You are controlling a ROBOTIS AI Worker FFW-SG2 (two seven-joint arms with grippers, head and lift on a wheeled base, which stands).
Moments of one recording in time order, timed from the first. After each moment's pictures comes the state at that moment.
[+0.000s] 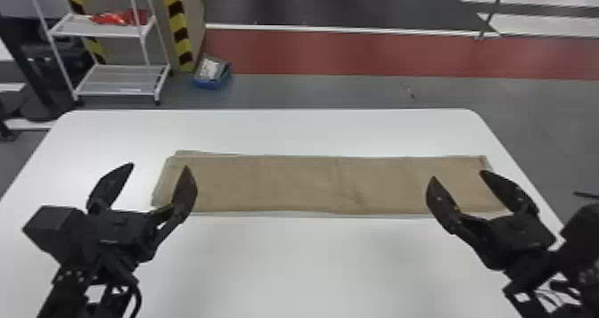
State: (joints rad) left arm 0.40 0.03 0.04 -1.96 0.11 -0.04 -0.13; right arm 0.45 0.00 -0.28 -2.13 -0.15 0.17 0.44
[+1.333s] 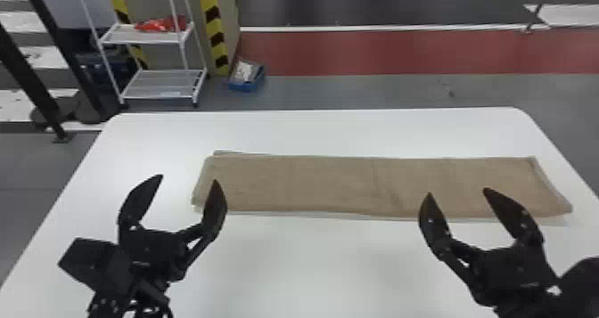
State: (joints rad) left arm 0.51 0.04 0.04 -2.00 0.07 -0.18 -0.12; right arm 0.59 0.00 -0.03 -2.12 -0.09 -0.06 0.22
